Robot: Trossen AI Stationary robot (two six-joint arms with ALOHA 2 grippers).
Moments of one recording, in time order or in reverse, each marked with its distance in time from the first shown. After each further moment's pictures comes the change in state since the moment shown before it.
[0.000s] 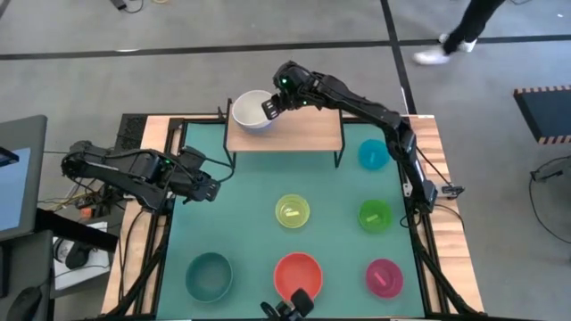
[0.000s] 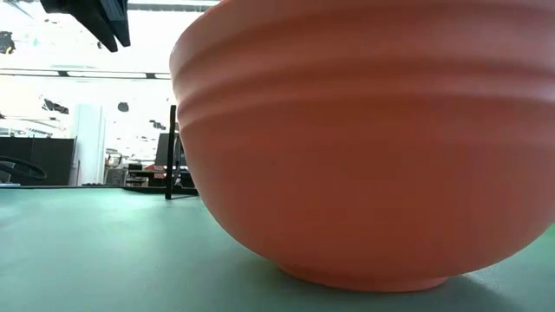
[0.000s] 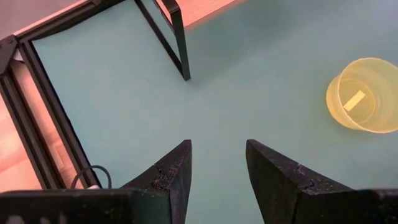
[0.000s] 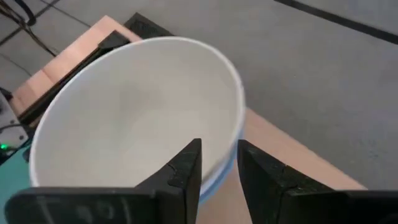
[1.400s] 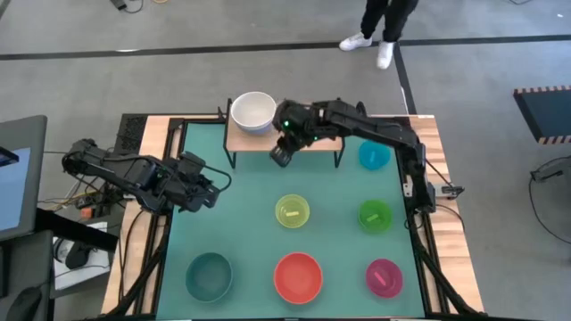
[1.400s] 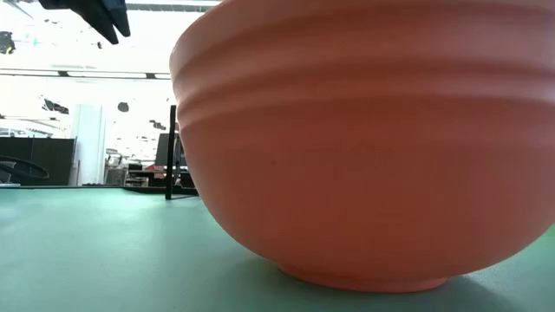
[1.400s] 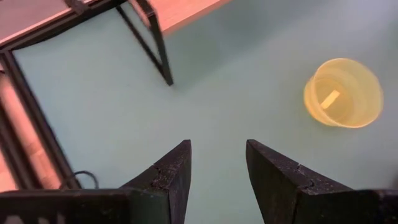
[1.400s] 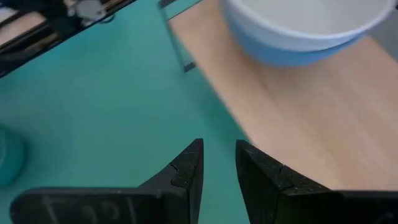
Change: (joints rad) left arm -0.108 0.000 0.000 0.036 -0.055 -0.049; right arm 0.284 -0.134 -0.001 -0.366 0.029 -0.027
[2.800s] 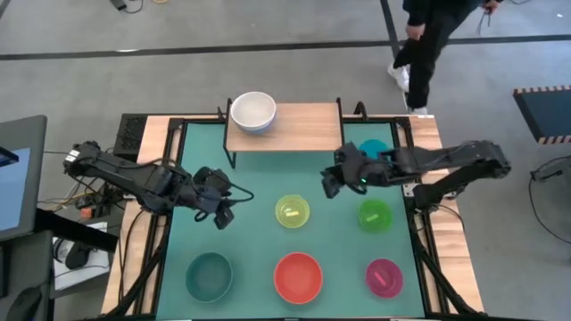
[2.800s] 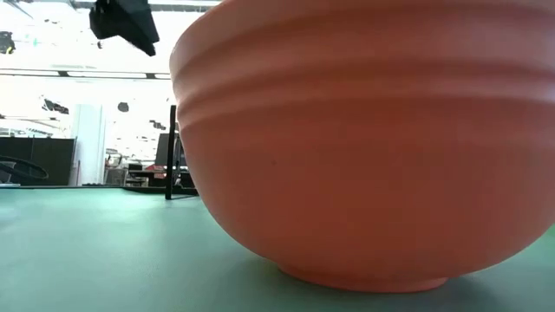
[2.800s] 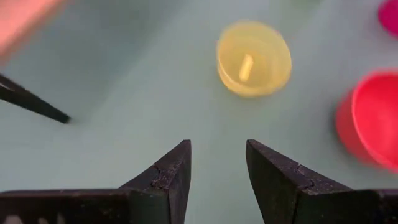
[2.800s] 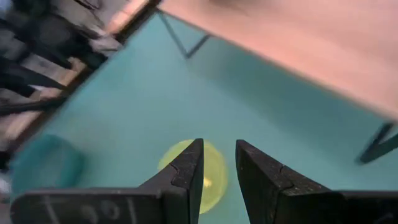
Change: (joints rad) left arm 0.039 0.020 -0.177 0.479 0.206 0.490; right arm 0.318 -0.762 -1.078 0.513 0.292 0.563
